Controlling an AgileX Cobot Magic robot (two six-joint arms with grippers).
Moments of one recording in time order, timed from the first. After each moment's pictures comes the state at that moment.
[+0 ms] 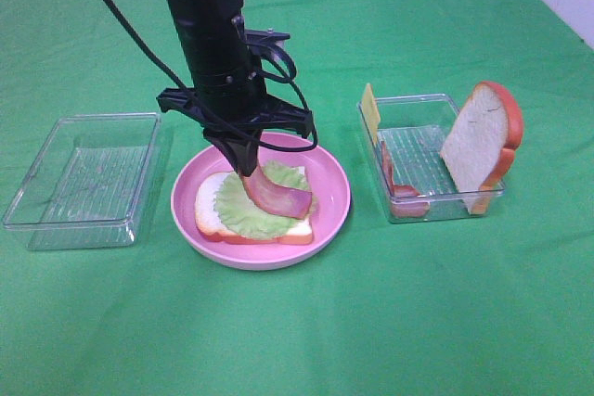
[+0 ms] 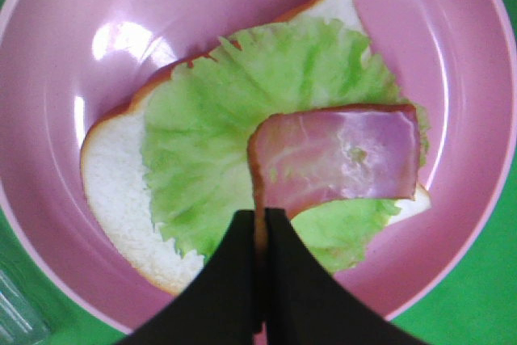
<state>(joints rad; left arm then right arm) -0.58 2.24 -1.82 -0.09 1.12 -0.19 0.10 0.00 -0.46 -0.05 1.12 0.06</state>
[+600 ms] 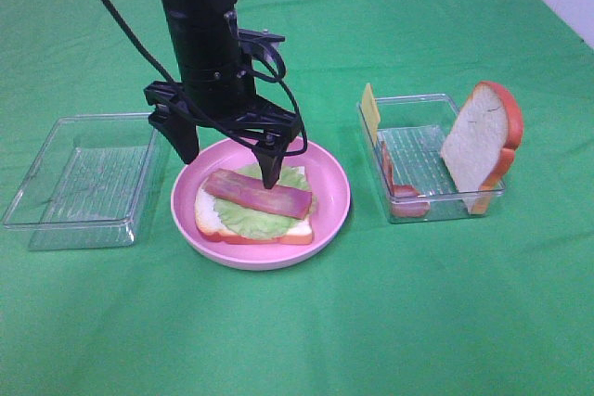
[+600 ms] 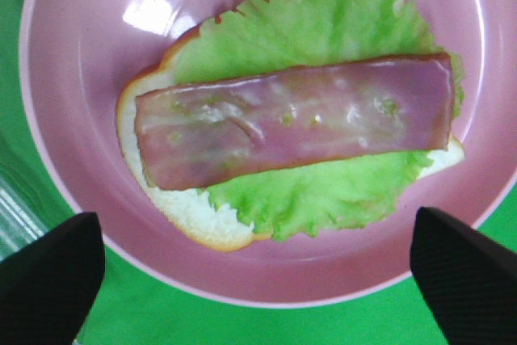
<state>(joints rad) -0.58 2.21 -1.82 -0.06 1.20 -0.15 0.10 0.00 -0.46 -0.05 1.12 0.06</state>
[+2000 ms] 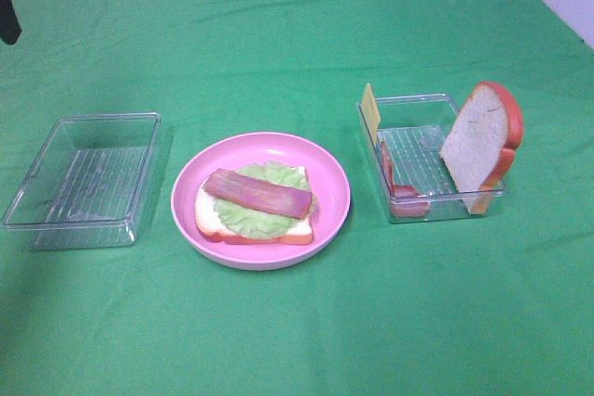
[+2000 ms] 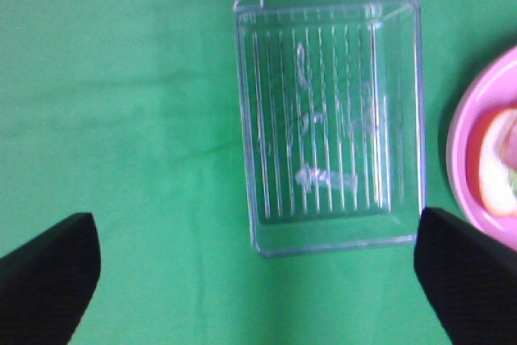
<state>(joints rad) 0.03 1.77 -1.64 -0.10 1.21 0.02 0.10 0.00 -0.46 -0.05 1.12 0.06</state>
